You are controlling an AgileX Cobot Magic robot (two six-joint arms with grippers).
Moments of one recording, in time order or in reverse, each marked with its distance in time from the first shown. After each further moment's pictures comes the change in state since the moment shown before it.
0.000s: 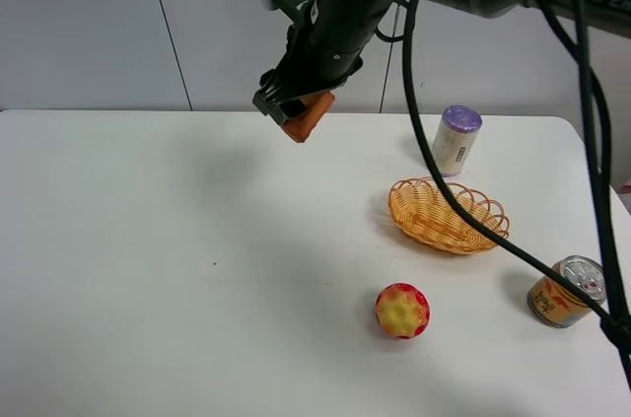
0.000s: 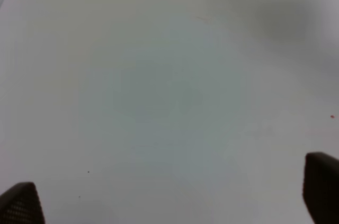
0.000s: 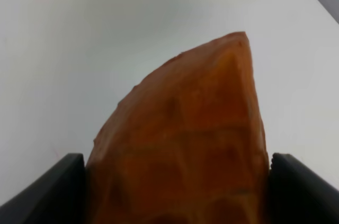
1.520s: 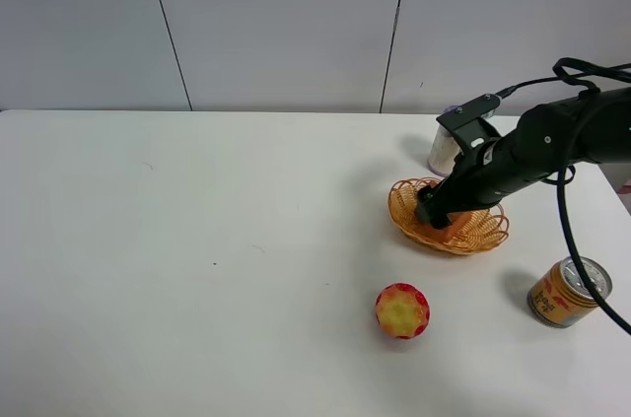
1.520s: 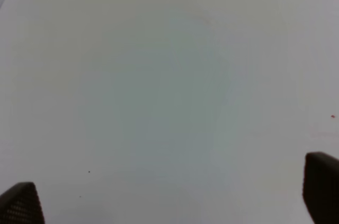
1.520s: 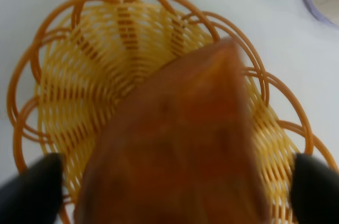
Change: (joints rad) left arm 0.000 0.000 0.000 0.002 0.000 0.000; right arm -0.405 -0.241 0.898 0.039 -0.611 -0.053
